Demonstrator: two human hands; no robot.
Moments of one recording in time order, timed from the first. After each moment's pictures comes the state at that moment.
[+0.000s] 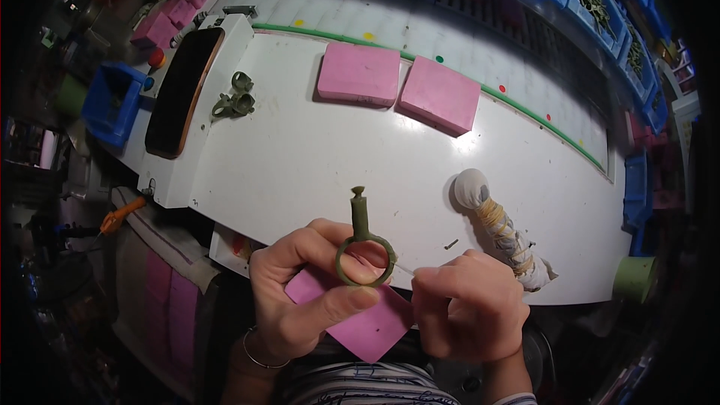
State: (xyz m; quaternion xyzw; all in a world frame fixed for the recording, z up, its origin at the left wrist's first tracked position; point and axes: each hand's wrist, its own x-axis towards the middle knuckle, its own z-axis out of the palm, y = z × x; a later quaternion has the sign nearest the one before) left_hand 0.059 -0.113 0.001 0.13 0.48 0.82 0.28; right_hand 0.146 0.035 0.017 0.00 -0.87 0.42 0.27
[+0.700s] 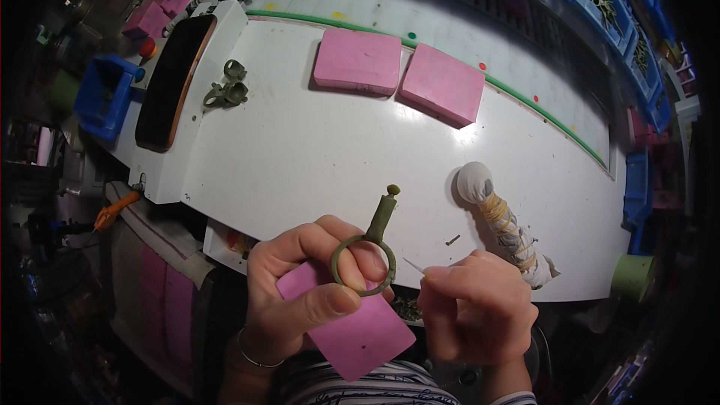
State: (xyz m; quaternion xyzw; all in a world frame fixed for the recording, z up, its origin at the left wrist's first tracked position) left_hand 0.055 -0.114 0.005 0.08 0.38 0.84 0.37; right_hand 0.145 0.023 0.018 -0.13 -0.82 0.45 0.33
